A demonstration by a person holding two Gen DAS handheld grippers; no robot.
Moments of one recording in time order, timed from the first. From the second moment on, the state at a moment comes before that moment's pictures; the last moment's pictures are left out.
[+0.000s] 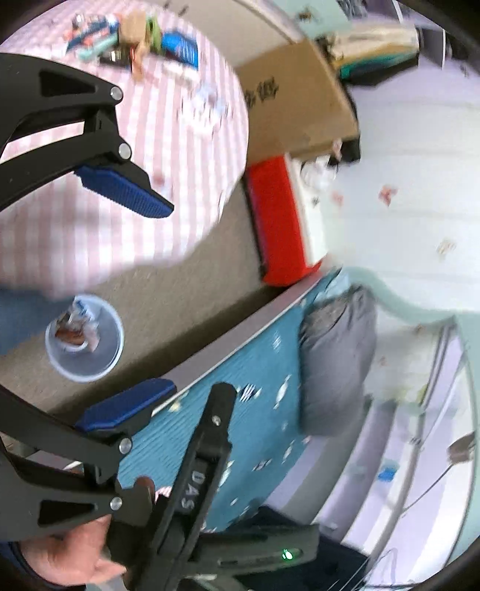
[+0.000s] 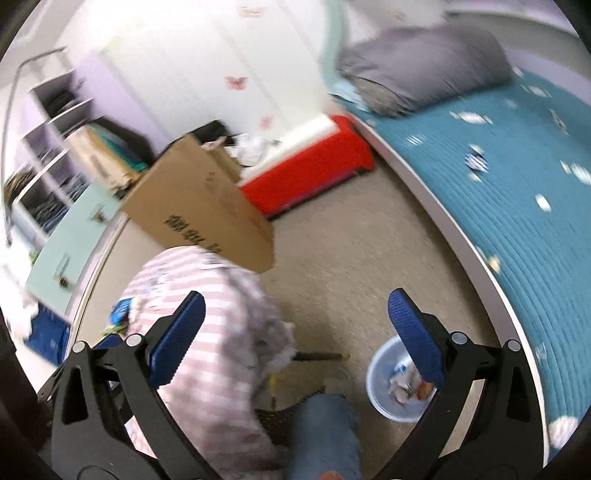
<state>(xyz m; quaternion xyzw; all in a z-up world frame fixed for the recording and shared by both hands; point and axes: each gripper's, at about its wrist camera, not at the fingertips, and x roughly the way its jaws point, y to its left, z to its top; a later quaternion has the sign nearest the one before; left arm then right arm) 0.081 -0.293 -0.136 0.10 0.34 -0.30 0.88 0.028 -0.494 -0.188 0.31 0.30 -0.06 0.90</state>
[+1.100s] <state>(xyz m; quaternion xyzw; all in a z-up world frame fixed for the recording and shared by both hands) 0.149 0.110 -0.182 -0.06 0.38 0.02 0.92 0.216 -0.064 -0.203 -0.08 0.40 0.23 0.88</state>
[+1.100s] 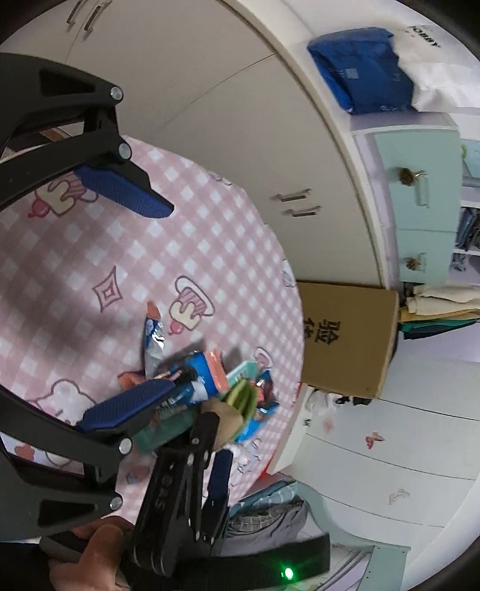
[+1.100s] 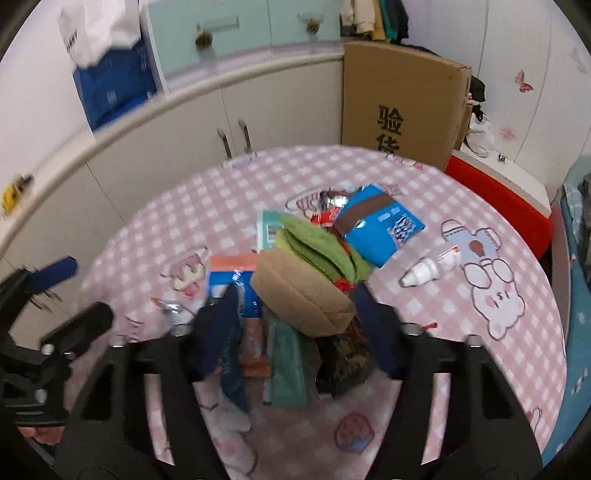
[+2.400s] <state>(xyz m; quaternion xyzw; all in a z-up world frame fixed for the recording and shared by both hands) 0.153 0.054 -0.223 -0.02 0.43 -0.04 0.90 0.177 -0.129 -0.200 -0.03 0.39 0.25 0.89</state>
